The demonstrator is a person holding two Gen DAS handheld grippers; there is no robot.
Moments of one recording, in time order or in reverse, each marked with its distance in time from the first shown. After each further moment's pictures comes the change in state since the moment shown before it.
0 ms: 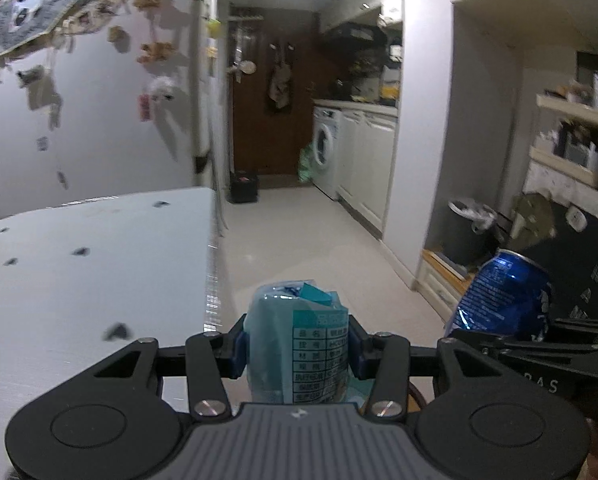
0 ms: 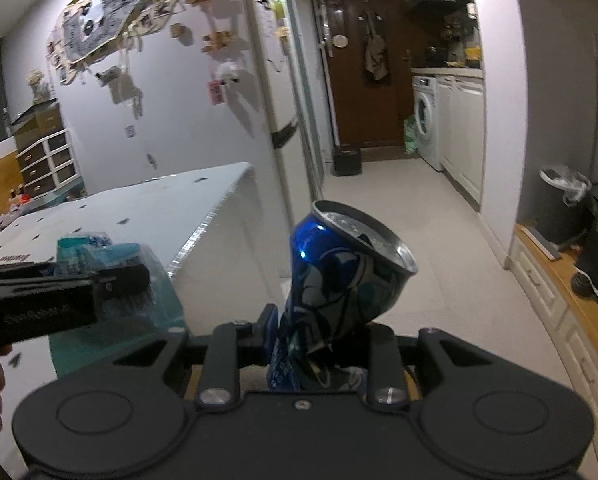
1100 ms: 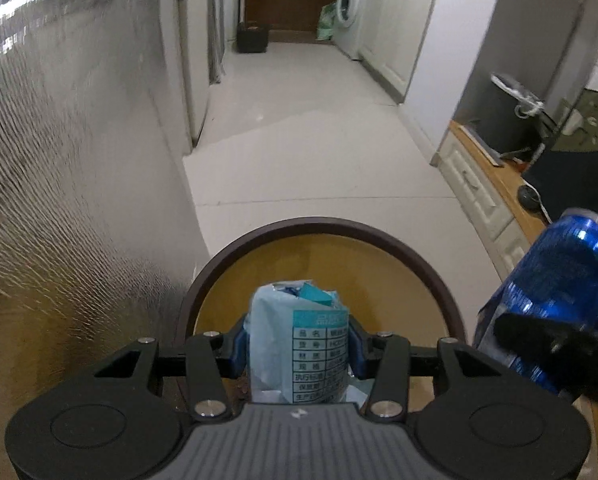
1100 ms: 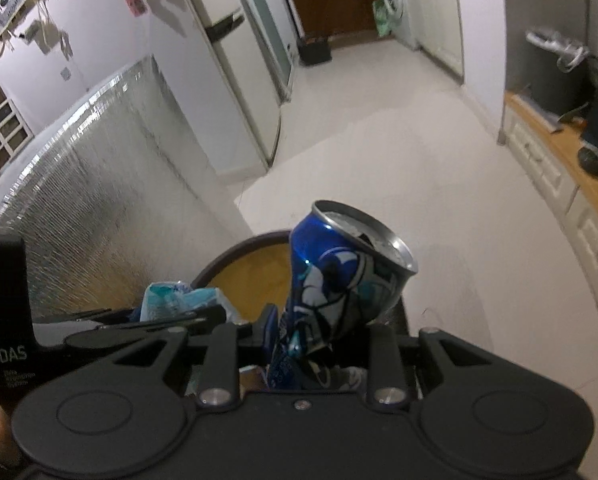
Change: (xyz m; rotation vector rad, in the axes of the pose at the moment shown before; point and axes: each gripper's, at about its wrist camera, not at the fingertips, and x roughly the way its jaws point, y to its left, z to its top) left arm 0.230 -0.035 -0.104 -0.131 0.433 0.028; right arm 0.143 -0.108 -0.066 0.158 0.344 0.013
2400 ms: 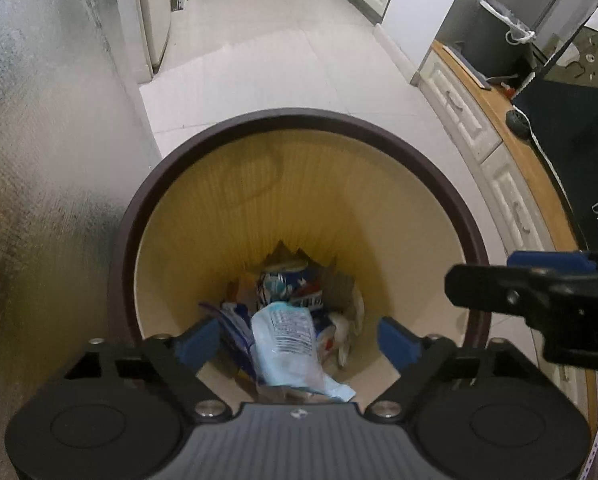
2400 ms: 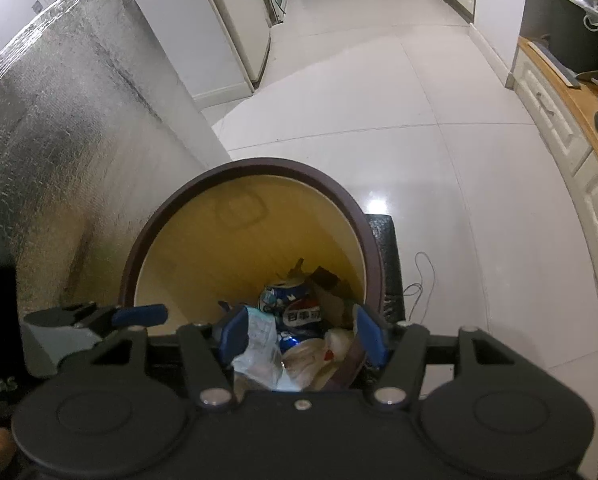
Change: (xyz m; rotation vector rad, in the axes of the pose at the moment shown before) left arm 0.061 -0.011 -0.022 0.053 0.245 -0.078; right arm 0.073 -0.010 0.010 -0.035 0.228 -0.053
